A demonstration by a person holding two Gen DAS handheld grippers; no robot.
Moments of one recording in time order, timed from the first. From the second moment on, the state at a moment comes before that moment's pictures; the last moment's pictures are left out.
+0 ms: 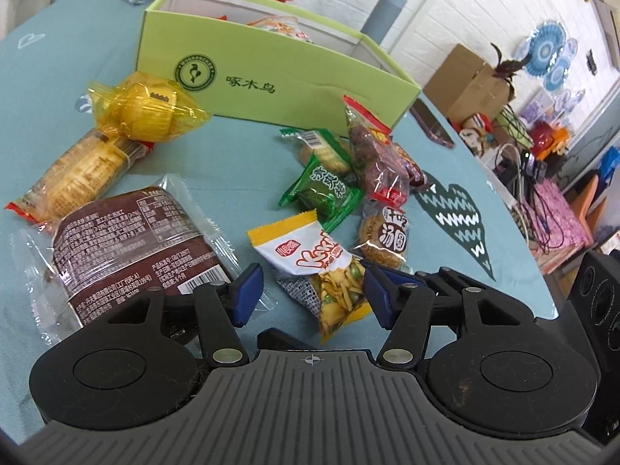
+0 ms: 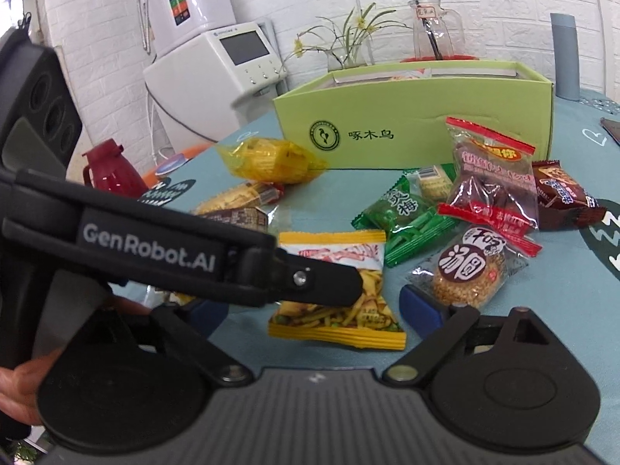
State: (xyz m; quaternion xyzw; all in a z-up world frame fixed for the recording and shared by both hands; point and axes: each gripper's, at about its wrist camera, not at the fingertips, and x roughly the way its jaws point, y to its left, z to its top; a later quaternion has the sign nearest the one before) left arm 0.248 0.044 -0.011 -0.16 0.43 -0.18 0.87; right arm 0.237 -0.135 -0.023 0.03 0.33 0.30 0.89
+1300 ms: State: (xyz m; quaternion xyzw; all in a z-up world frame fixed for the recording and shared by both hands) left arm 0.512 -0.021 0.053 -0.12 0.39 -0.22 0.89; right arm 0.466 -0.164 0.034 -0.03 0.24 0.24 0.94
